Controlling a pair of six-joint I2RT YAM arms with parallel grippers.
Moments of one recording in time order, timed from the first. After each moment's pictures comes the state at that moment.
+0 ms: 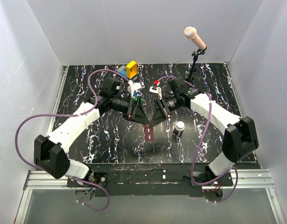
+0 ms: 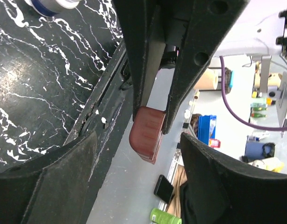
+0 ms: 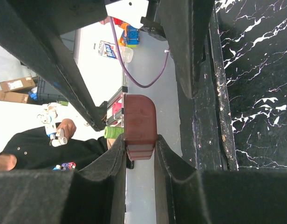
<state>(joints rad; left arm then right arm) -0.52 1.40 1.23 -0.63 0.96 -0.41 0.55 1.59 1.29 -0.71 -1.35 0.13</state>
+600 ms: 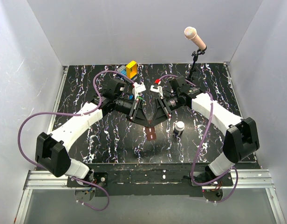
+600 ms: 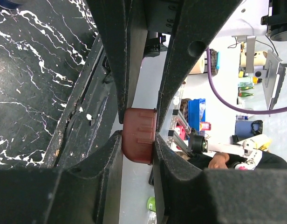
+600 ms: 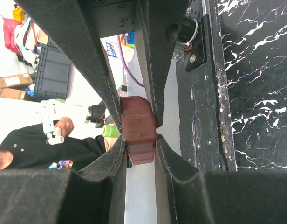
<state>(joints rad) -0.57 1.43 1.22 -0.59 1.06 -0.41 0.55 1.58 1.30 -0.73 -1.37 0.10</state>
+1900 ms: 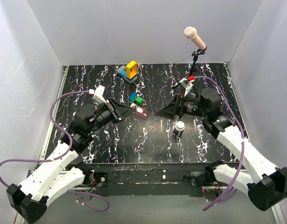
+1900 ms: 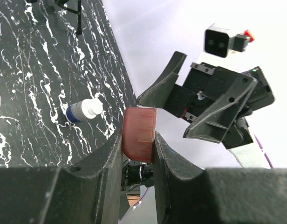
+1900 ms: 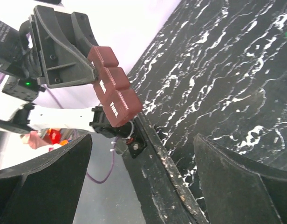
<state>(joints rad) -0.59 0.79 0.76 -0.03 0.26 -1.00 0.49 1.00 0.85 0.00 -0.77 0.73</state>
